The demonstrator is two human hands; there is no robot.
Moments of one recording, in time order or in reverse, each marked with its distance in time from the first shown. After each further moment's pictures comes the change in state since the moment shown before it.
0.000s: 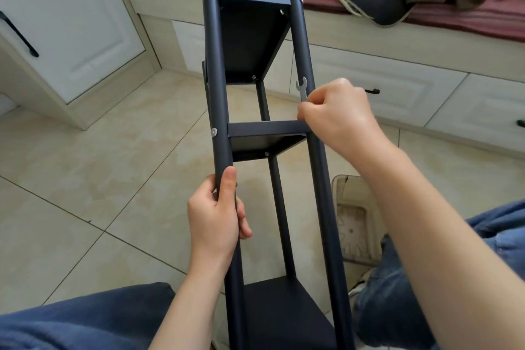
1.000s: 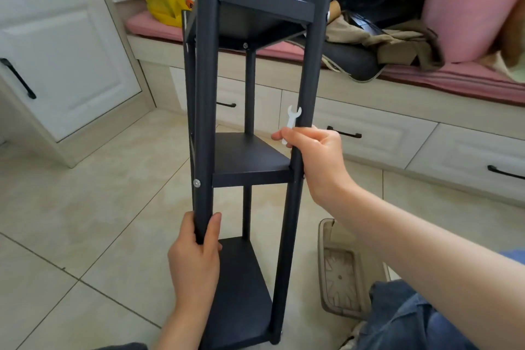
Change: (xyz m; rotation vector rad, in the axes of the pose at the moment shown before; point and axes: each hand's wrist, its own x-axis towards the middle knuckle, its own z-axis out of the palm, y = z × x) left_hand 0.031 -0.023 0.005 0.280 0.197 0.257; right_hand 0.017 -0.003 0.000 0.869 -0.017 0.060
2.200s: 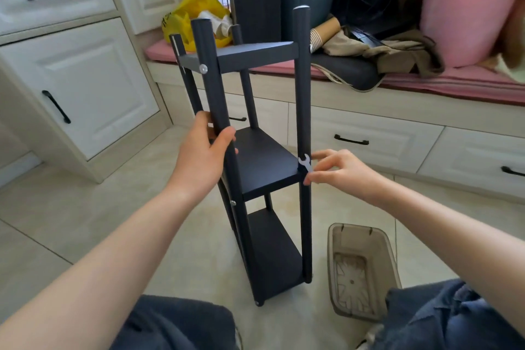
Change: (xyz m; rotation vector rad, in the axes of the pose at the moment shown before) left_hand 0.103 0.148 -0.016 -0.014 -0.342 0.071; right_hand 0.024 0.013 -0.075 -0.587 -0.448 -0.022
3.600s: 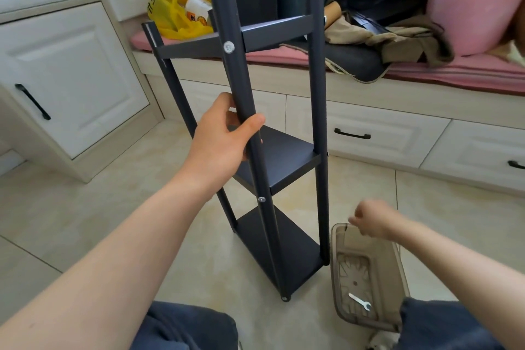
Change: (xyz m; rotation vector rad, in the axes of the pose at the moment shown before) left_hand 0.027 0.007 0.028 -0.115 -0.116 0.047; right_hand 0.002 0.125 0.017 -0.670 -0.123 0.528
